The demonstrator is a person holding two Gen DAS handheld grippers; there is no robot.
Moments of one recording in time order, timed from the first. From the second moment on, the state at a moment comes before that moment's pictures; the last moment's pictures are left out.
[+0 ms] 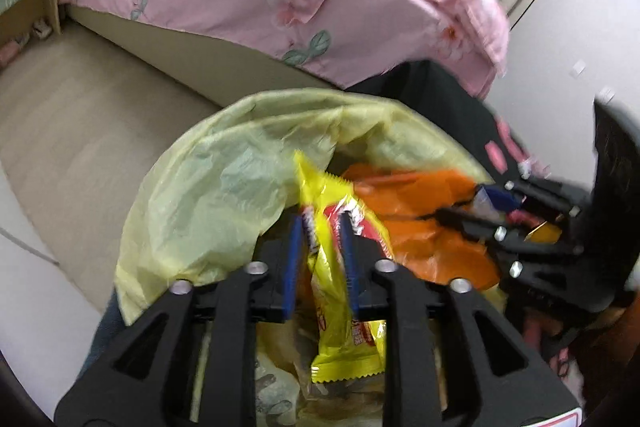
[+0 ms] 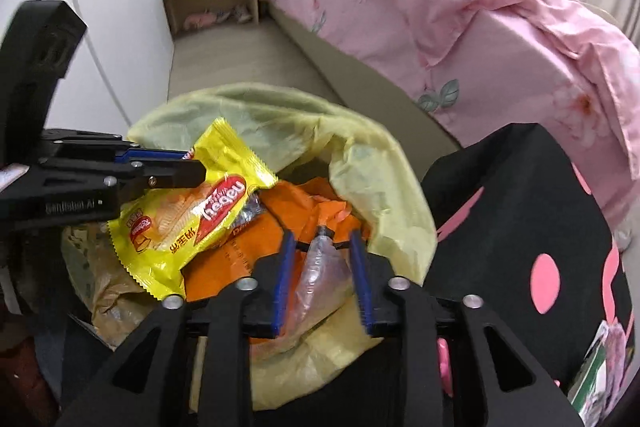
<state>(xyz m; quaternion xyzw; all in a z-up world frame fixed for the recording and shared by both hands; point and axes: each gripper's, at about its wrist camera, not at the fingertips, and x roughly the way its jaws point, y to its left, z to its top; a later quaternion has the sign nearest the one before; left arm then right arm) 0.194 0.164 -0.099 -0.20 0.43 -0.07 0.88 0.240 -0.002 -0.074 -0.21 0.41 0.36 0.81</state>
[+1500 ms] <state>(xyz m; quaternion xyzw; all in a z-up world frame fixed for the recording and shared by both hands) 0.219 -0.065 -0.046 -0.24 0.46 -0.18 0.84 0.069 -0.332 -0.054 -0.01 0.32 0.18 0.93</state>
